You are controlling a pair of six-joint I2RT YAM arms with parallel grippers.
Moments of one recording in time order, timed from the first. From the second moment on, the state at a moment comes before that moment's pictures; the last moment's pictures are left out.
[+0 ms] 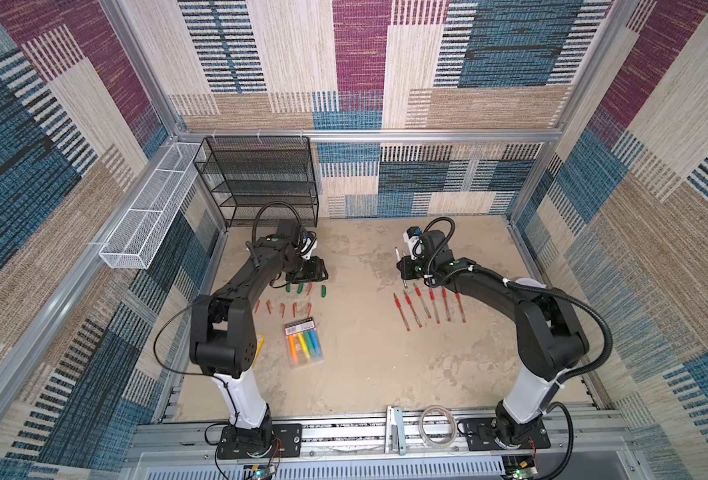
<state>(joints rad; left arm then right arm) -0.17 1.76 1.43 -0.81 0.37 -0.13 0.40 1.82 1.28 -0.21 -0.17 0.25</state>
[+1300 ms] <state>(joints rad) 0.03 1.02 0.84 -0.42 0.39 -0.03 0.36 2.32 1.82 -0.53 -0.06 0.17</state>
